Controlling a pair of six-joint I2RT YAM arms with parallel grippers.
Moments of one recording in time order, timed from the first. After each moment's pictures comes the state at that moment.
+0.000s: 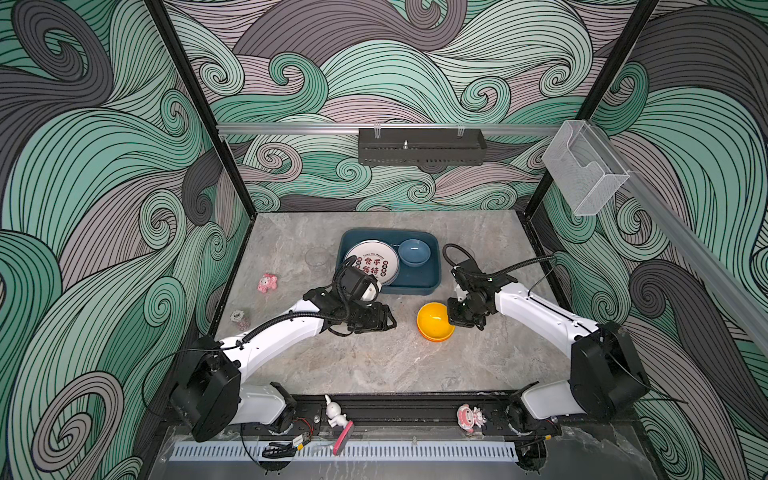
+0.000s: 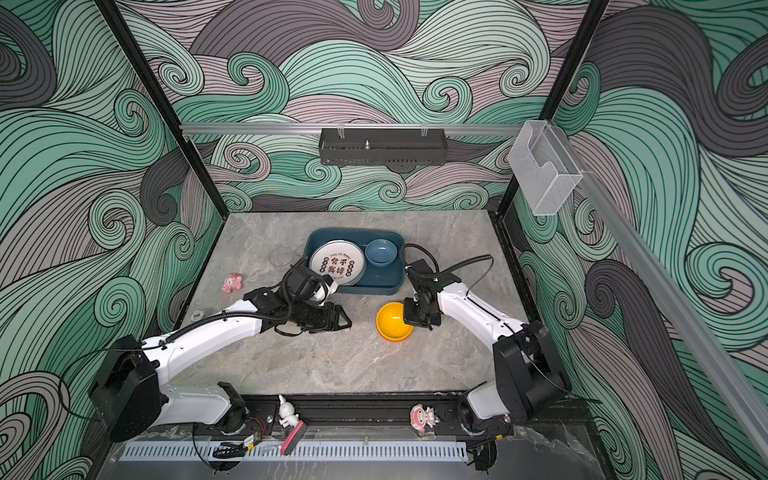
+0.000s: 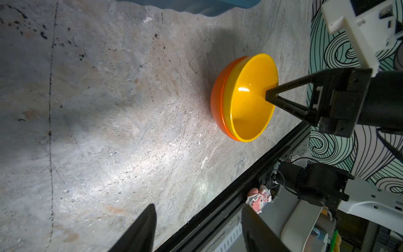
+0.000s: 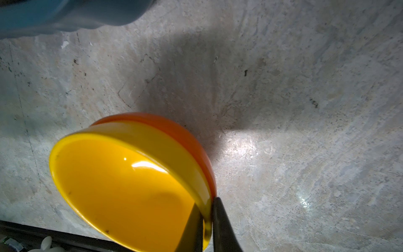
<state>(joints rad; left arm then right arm) -0.70 1.33 0.89 -0.55 0.42 -0.67 0.47 1.45 0.94 -0.86 -0.12 0.51</state>
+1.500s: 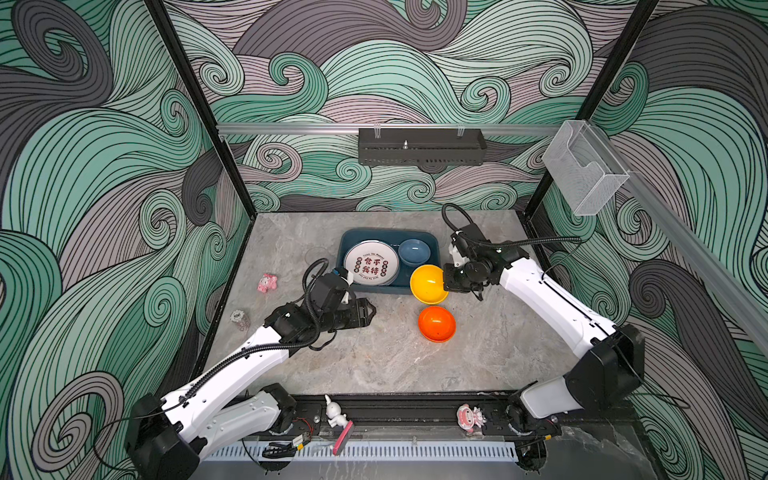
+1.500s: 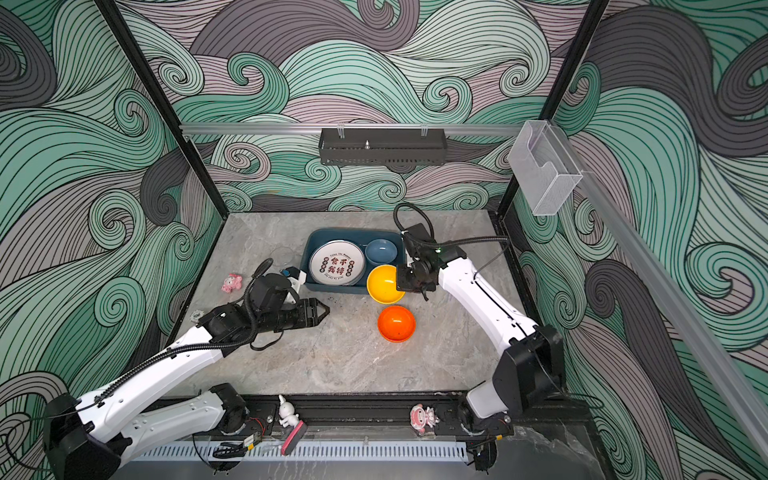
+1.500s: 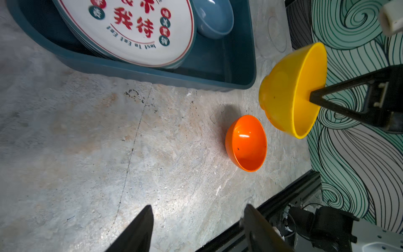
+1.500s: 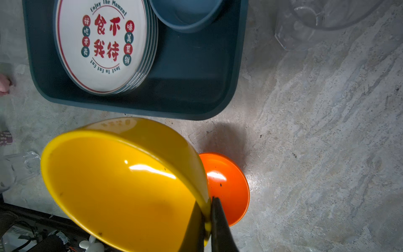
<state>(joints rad) -0.66 0.99 0.81 -0.60 0.10 -0.74 0.47 1.52 1.38 -1.03 -0.08 0.45</state>
